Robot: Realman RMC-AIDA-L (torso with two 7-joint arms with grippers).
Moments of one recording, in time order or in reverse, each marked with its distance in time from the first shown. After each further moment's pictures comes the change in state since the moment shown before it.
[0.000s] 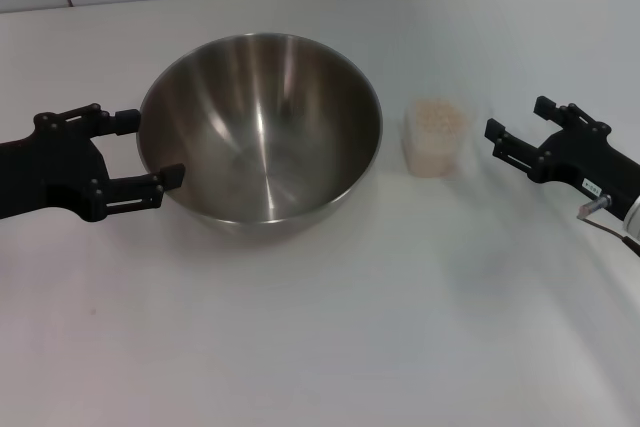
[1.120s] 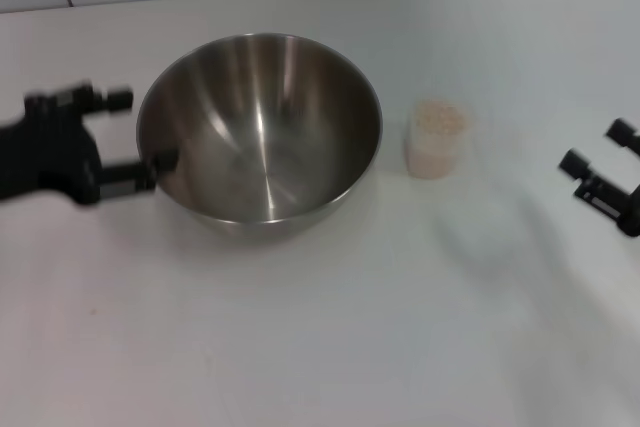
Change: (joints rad) left arm 0.007 -0.003 -0.017 0.012 -0.020 0.007 0.045; right arm -0.223 0.002 -0.060 -0.136 0.054 -0.456 0.085
